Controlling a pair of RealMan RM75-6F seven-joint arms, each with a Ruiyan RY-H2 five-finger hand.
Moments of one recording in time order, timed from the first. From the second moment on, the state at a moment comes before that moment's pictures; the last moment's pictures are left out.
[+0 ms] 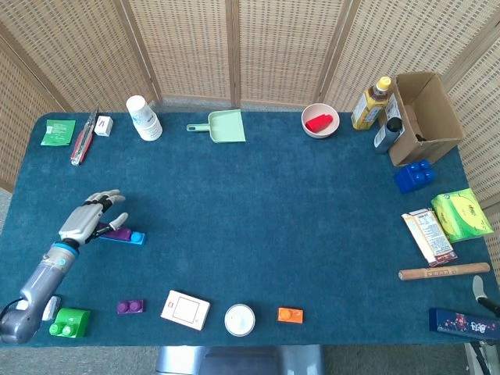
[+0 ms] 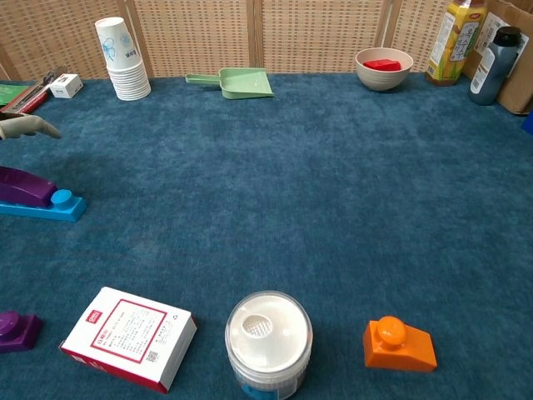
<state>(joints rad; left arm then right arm) -0.56 -1.32 -0.08 -1.30 1.22 0.82 -0.26 -0.06 -1.11 0.14 -1.54 -1.37 1.54 0.24</state>
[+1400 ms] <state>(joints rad) -0.56 -1.40 -0.07 -1.21 1.33 0.86 -0.30 -0.08 -1.09 0.14 -1.56 -1.37 1.56 0.24</state>
